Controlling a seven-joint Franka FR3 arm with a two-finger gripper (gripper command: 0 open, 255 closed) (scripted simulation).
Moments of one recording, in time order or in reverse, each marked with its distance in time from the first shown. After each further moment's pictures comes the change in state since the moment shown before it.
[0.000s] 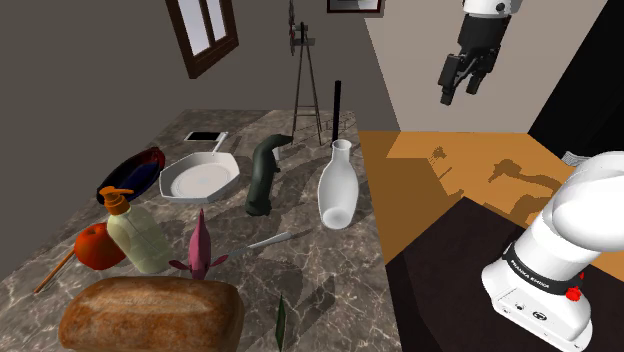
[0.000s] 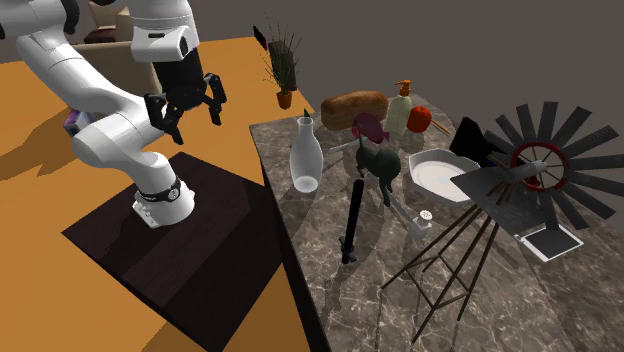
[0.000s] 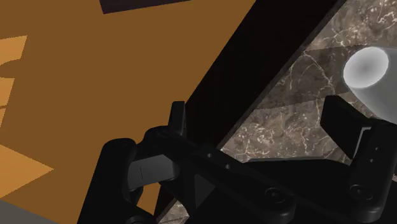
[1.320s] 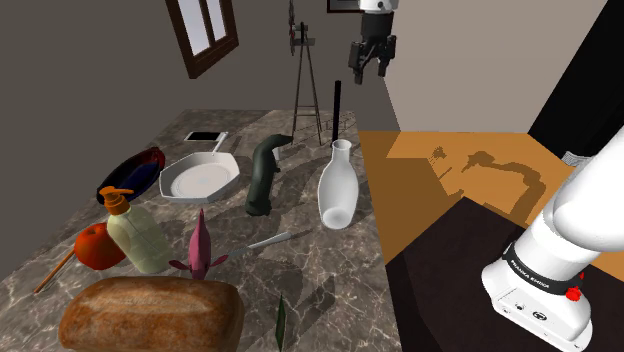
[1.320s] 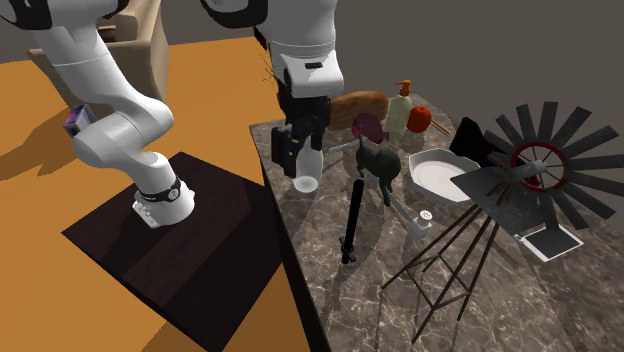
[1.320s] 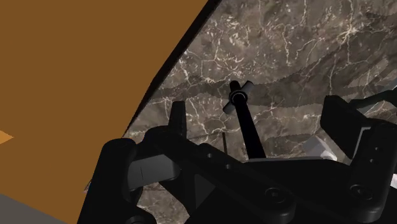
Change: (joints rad) arm 0.017 0.737 0.022 0.598 0.008 0.133 -0.026
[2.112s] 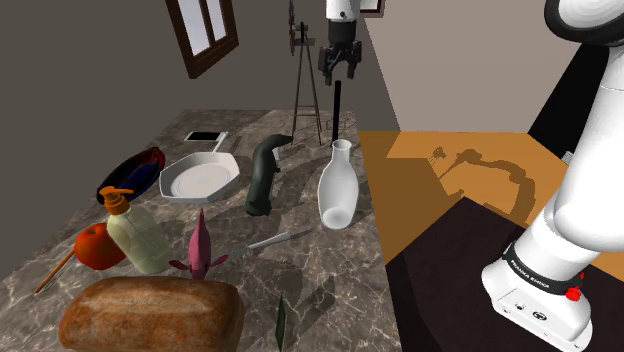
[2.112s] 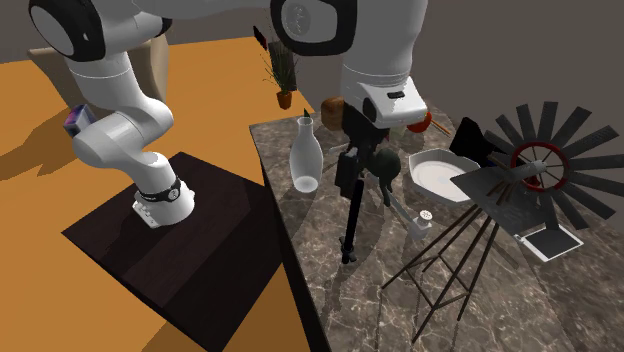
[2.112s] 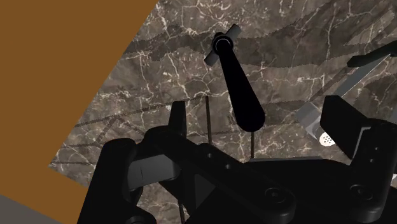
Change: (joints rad) arm 0.018 0.331 0.015 0.360 -0.009 -0.033 -0.001
